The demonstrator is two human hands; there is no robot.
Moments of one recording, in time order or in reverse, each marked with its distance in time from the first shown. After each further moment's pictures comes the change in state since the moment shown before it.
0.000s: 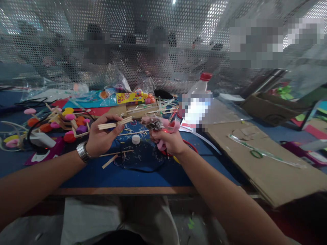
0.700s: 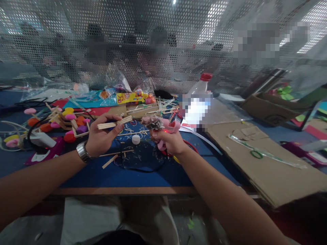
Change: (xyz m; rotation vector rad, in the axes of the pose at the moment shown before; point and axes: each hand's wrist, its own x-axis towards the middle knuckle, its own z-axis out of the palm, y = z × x) left_hand 0.000 0.001 -0.001 0.015 0.000 -0.011; right_hand 0.000 0.000 0.000 -0.018 -0.002 -0.014
